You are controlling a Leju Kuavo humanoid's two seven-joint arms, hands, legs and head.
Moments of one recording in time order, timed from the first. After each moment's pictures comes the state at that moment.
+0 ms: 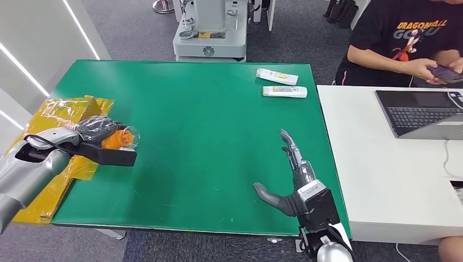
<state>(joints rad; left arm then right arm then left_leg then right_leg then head) -0.83 0.56 -0.78 -0.79 -0.88 -0.26 -0.28 -0.04 -0.09 0.52 -1.77 0.10 -0.20 -0.33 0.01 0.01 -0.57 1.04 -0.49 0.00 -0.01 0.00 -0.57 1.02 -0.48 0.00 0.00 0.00</state>
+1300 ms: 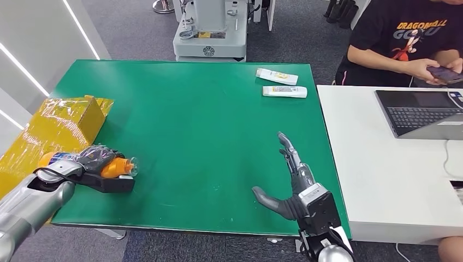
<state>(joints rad) -0.67 0.53 -0.76 -0.59 -0.98 -0.02 -0.28 -0.03 -0.09 0.52 -1.79 0.08 -0.17 -0.34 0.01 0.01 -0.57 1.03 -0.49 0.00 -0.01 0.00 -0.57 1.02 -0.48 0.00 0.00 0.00</state>
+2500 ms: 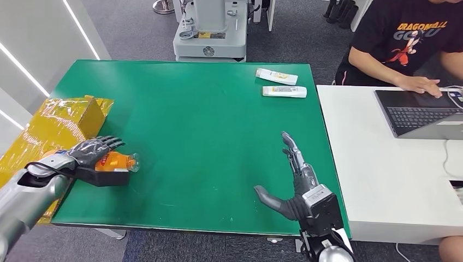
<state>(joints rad) -0.66 0.55 -0.62 -0.69 -1.03 -0.14 -0.31 -0.02 -0.09 0.52 -1.79 0.07 -0.20 -0.36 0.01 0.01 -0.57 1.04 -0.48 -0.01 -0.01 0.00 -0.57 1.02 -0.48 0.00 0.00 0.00</state>
